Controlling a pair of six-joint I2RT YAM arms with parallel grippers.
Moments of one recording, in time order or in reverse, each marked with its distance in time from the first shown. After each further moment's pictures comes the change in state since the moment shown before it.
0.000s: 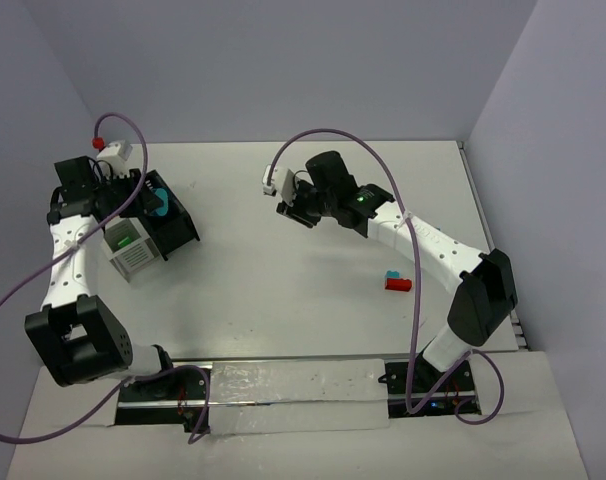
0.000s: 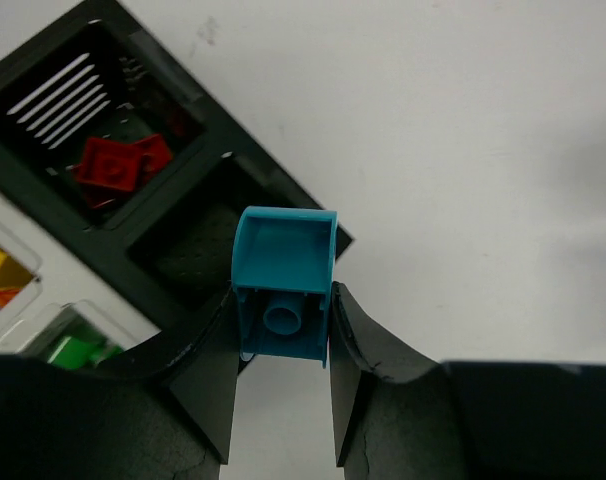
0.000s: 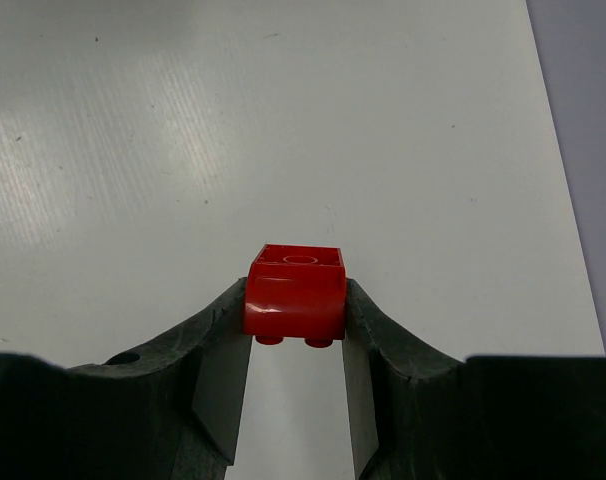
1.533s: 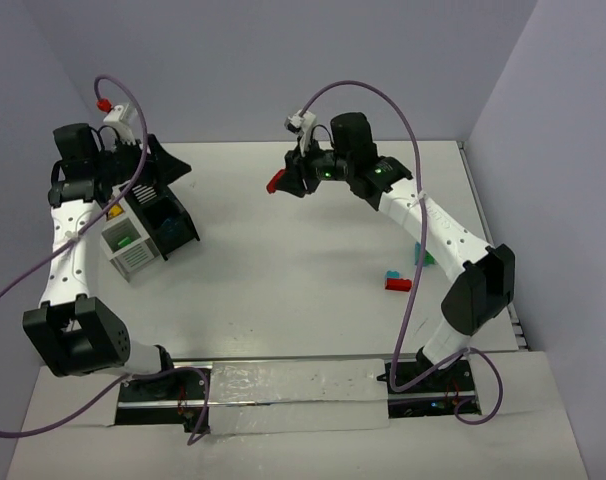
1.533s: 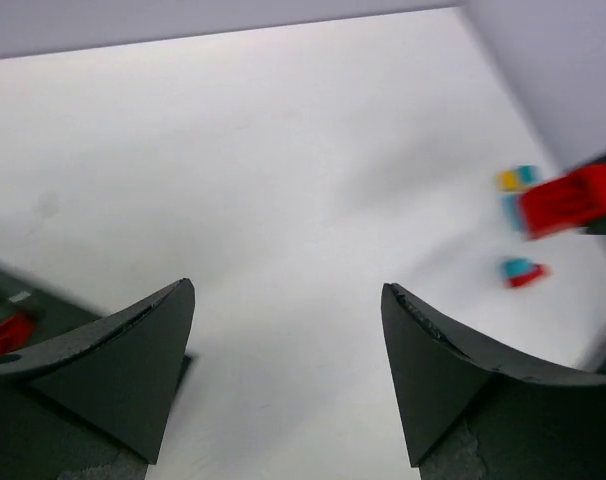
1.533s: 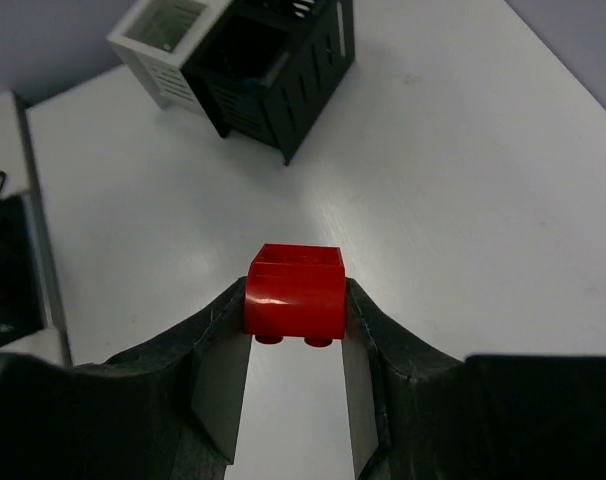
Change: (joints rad) left arm -0.099 0.041 0.190 0.109 0.277 -0.158; right arm -0.136 0.056 0.195 0.097 -0.364 0.492
